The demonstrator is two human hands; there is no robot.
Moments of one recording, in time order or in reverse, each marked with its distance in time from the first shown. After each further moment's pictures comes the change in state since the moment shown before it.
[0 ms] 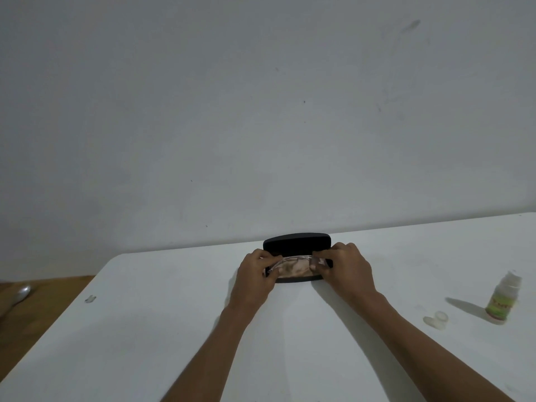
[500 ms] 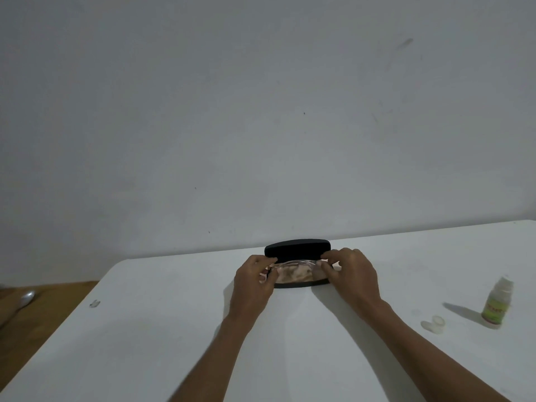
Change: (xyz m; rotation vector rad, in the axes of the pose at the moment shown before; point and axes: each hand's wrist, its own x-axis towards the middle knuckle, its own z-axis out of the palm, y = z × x) left_hand -0.008 0.010 -0.007 -0.161 0.158 -0.034; right_hand -0.005 0.003 -0.007 0.135 0.141 0.062
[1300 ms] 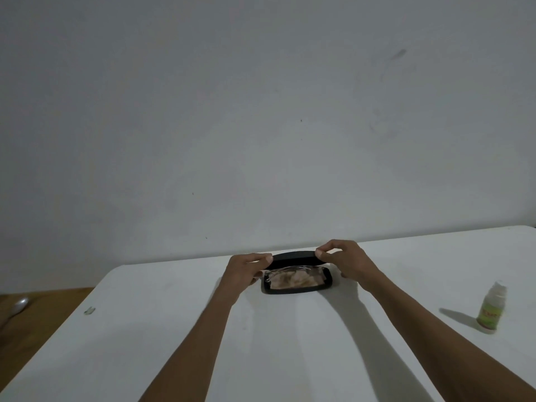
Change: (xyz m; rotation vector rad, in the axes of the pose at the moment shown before) left_hand 0.046 0.010 -0.028 -0.471 -0.309 -0.577; right_hand 0.048 0.006 -0.021 0.526 -0.370 0.274
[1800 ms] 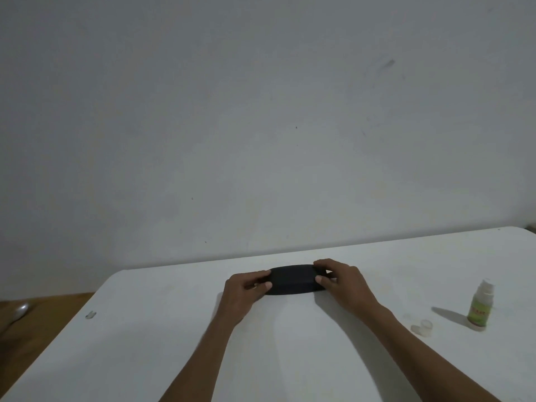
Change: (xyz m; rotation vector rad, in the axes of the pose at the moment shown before) left_hand -0.025 -0.036 0.000 0.186 0.047 0.237; right_hand -0.035 0.033 0.017 -0.309 0.065 -0.232
